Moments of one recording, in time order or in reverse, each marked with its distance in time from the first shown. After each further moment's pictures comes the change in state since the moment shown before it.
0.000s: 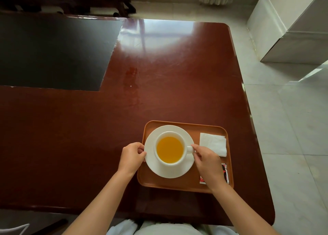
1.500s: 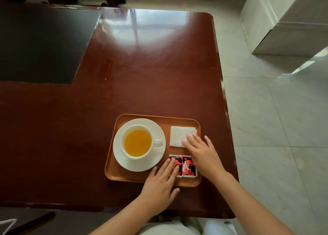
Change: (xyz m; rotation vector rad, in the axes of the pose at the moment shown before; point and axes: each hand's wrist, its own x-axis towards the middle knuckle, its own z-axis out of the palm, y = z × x) left_hand -0.101 0.064 0.137 0.747 -0.439 0.583; right_hand 0.007 0.098 -0.052 -0.410 -0.305 -0.308
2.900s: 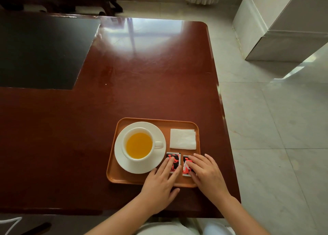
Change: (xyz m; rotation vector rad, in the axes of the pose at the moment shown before) left_hand -0.004 -0.006 -0.013 0.024 0.064 0.047; right_hand -0.053 -0.018 0.010 -0.016 0.239 -0.021
